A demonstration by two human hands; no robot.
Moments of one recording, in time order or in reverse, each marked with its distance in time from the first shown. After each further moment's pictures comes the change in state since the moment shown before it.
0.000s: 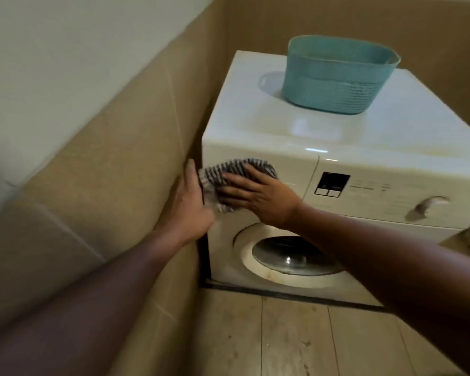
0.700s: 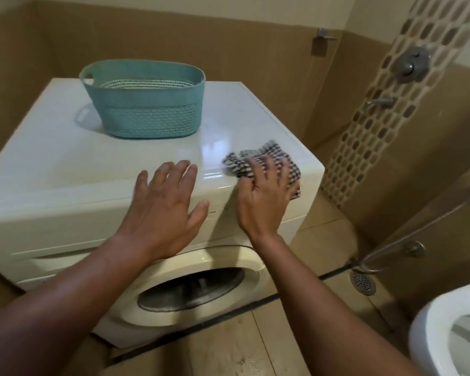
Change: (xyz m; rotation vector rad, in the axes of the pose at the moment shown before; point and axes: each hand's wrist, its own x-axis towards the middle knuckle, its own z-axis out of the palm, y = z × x) left_hand 0.033 0.204 0.125 0.638 -0.059 0.781; right_hand -0.192 0.080 0.022 0.640 0.308 1.755
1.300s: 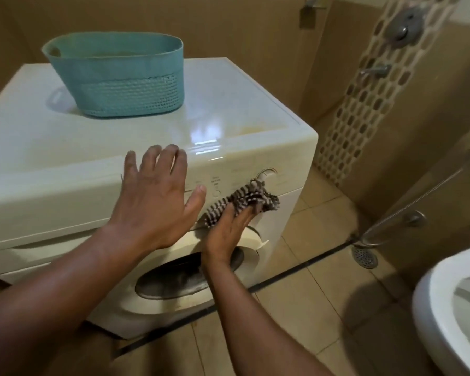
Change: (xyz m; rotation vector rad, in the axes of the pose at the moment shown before) left_hand -0.008 0.015 0.015 0.100 0.007 0.003; right_hand -0.109 -0.008 0.072 1.035 0.156 0.727
